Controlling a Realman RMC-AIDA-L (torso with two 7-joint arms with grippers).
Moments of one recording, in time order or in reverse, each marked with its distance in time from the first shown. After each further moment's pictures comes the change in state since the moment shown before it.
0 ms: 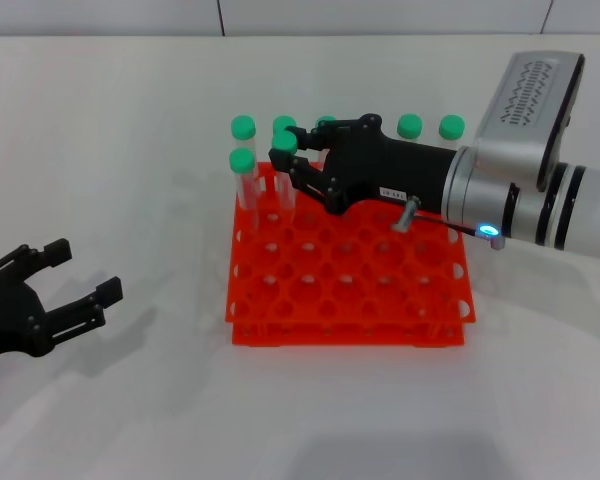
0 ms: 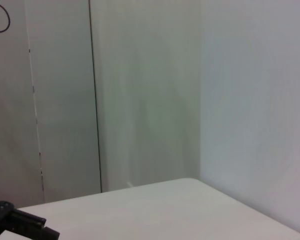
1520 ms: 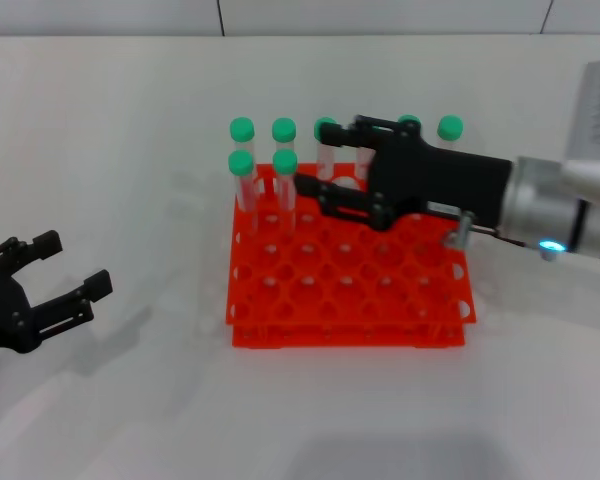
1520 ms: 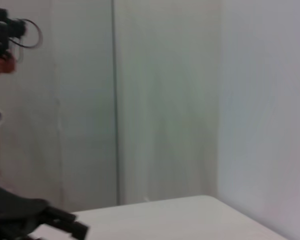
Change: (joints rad) left arm -0.031 0.004 -0.079 -0.051 -0.001 0.080 0.029; right arm -0.119 -0.054 0.095 -0.103 -0.147 -0.167 0.042
